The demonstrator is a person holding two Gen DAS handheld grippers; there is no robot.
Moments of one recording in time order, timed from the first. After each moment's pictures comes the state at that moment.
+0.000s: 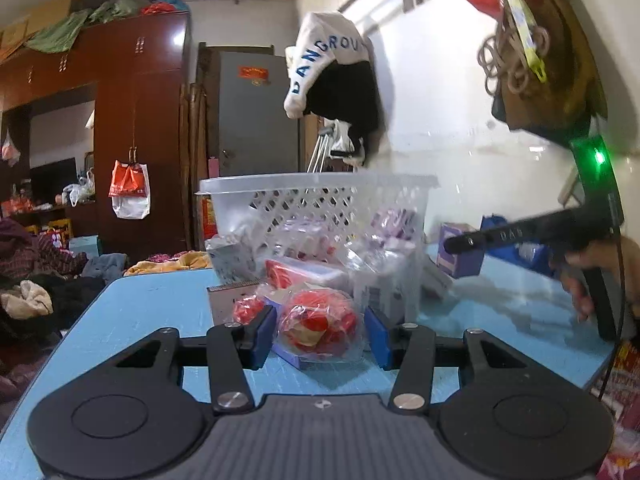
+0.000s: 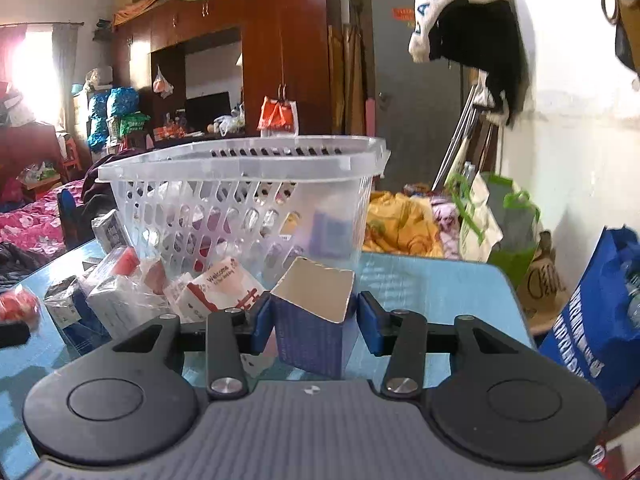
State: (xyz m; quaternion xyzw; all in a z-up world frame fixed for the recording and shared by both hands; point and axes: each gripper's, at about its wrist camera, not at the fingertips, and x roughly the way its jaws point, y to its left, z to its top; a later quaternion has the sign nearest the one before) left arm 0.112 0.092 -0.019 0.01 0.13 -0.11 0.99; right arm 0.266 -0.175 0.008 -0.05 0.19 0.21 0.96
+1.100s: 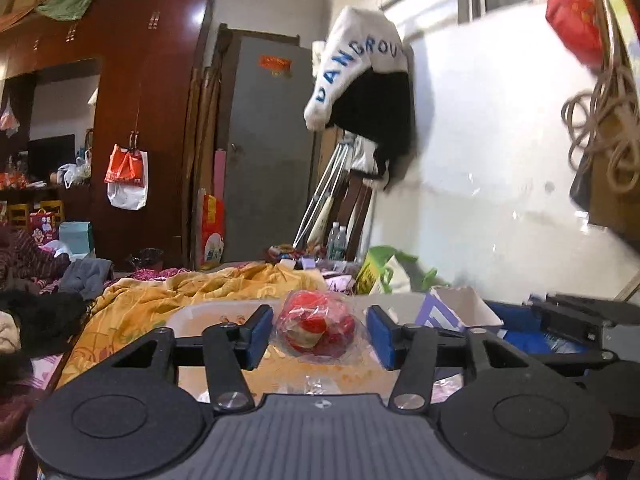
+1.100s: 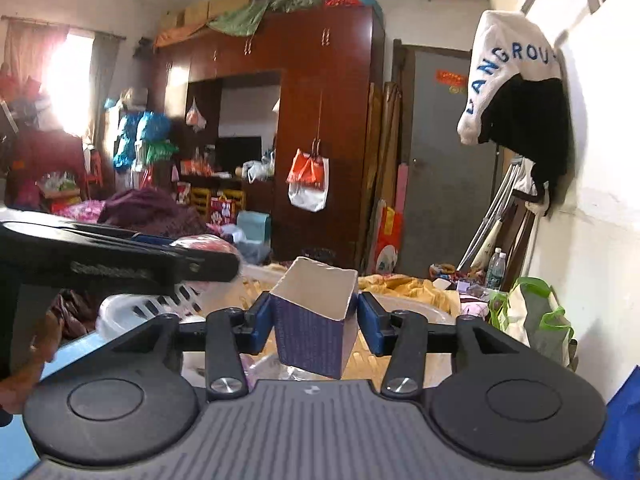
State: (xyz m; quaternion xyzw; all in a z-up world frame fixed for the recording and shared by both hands) left arm 0.318 0.073 0.094 -0.03 0.15 -0.11 0.98; right arm 0.343 -0.087 0.088 -0.08 0.11 0.25 0.96
